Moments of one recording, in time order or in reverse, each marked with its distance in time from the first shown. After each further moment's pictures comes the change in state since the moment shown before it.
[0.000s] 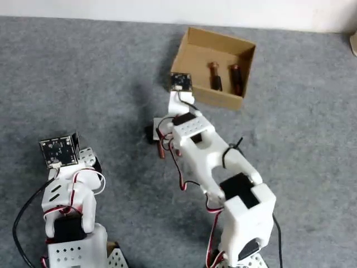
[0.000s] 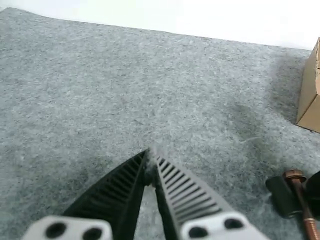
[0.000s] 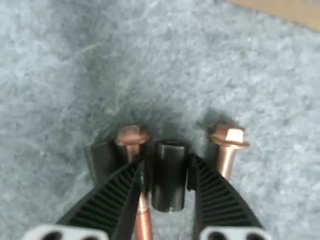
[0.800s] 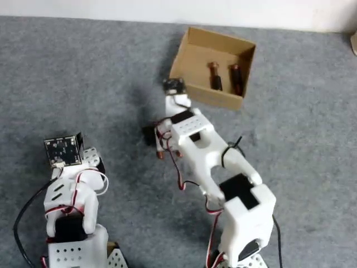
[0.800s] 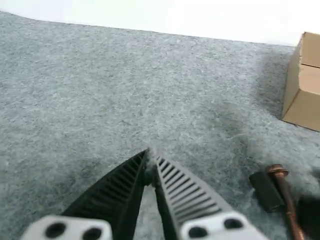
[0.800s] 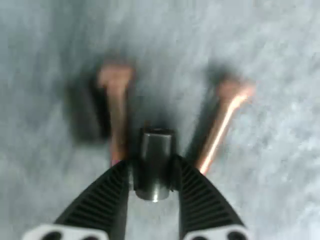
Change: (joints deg) left arm 3.2 0.0 0.0 0.0 0.0; right arm -2.0 -3.3 -1.4 16.4 10.4
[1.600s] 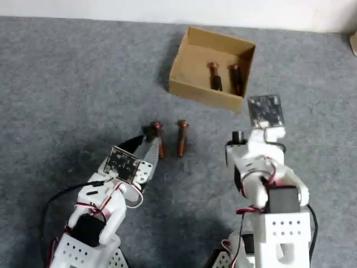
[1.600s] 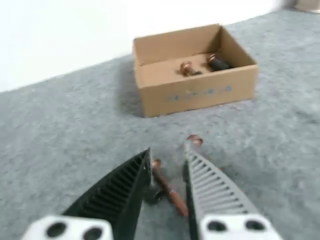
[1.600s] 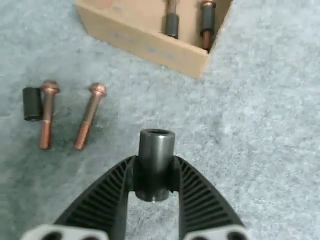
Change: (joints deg) left arm 30.5 1.7 0.6 -5.9 -8.8; right arm 27.5 -79.8 38.9 9.3 19.4
